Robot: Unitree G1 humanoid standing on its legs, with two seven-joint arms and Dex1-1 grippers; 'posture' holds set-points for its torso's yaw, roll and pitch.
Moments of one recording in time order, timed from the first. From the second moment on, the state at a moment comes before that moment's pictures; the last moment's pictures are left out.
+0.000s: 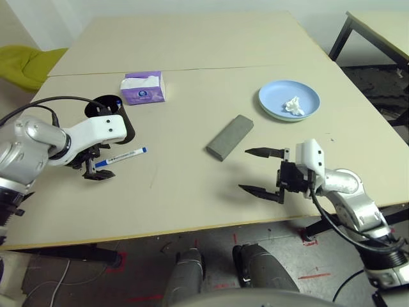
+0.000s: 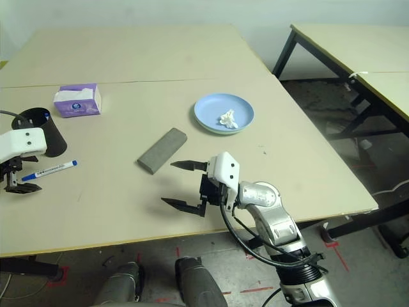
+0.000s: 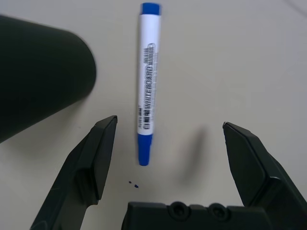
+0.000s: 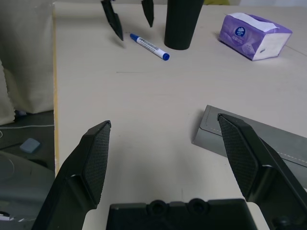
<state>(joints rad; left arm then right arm) -0.50 1.19 -0.23 0.17 0.12 0.43 -1.24 -0.21 -0.52 0.17 -0.18 0.34 0.00 1.05</state>
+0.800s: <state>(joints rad) -0.56 1.08 -0.26 0.29 0.21 0.46 -1.27 -0.21 -0.54 0.17 -0.23 0.34 0.07 1.01</state>
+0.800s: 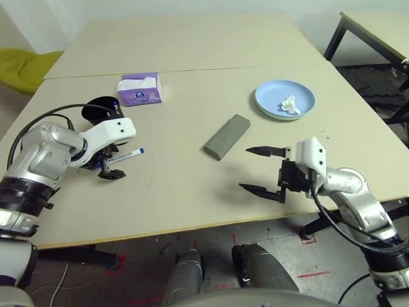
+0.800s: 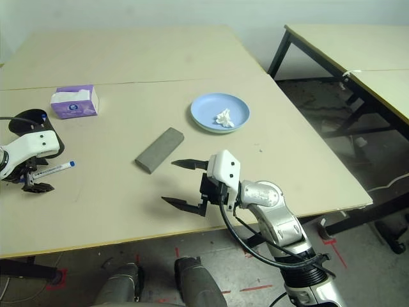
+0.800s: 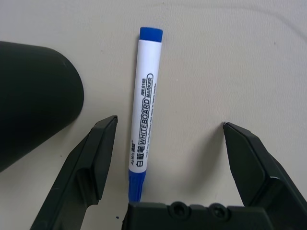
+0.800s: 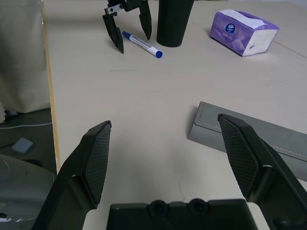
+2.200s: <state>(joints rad) -0.62 0.79 0.50 -0.08 -0.53 1.03 -1.06 -0.24 -0.47 0.15 -0.21 0.36 0.12 0.92</state>
